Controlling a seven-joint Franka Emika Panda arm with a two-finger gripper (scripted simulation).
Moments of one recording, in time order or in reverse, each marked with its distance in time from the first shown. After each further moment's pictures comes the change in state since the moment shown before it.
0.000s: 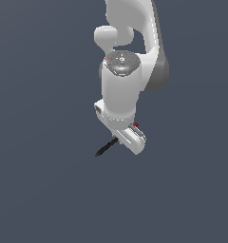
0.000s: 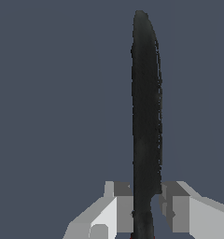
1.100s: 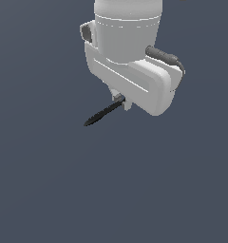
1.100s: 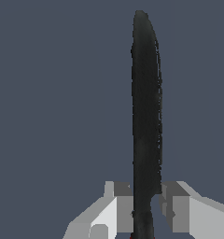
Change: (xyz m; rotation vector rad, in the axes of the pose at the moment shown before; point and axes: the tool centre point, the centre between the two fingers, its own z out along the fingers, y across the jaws) arm 0.011 -0.017 -0.199 -0.001 0.000 -0.002
